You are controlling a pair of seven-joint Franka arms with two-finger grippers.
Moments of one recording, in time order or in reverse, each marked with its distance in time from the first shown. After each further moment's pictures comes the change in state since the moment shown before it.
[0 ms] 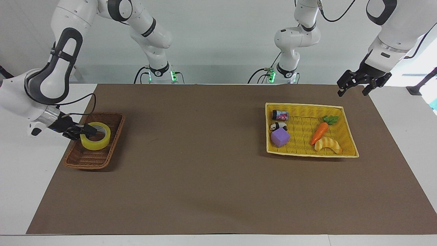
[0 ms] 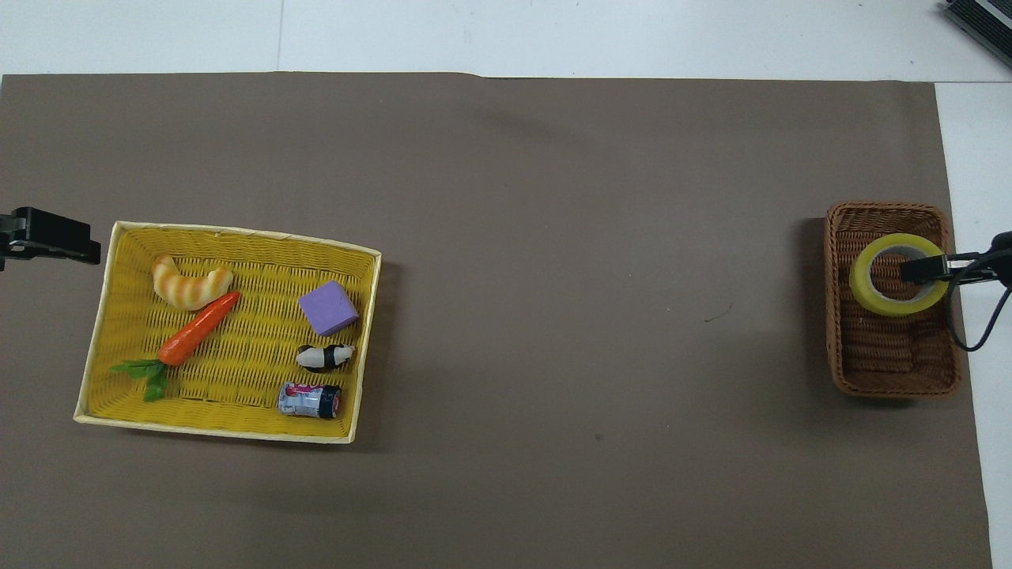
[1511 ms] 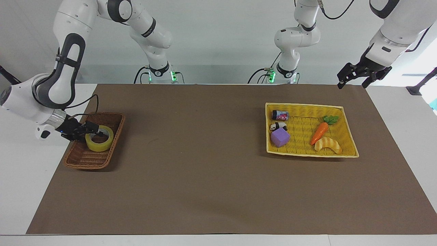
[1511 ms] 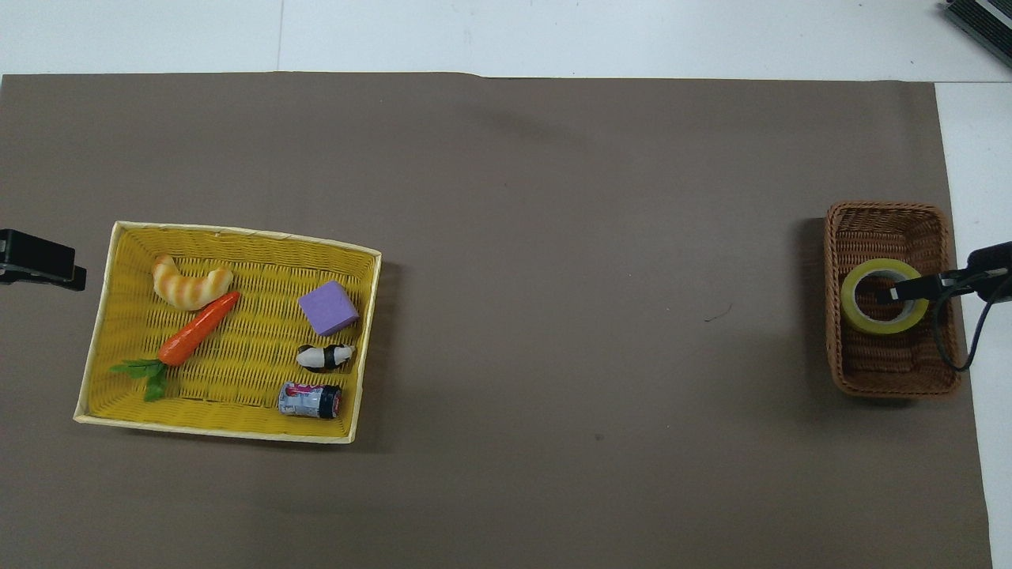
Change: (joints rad) left arm 0.004 -0.012 0.006 0.024 0.000 -0.074 0.003; right arm -0.001 0.001 0.003 -0.038 -0.020 0.031 -0.122
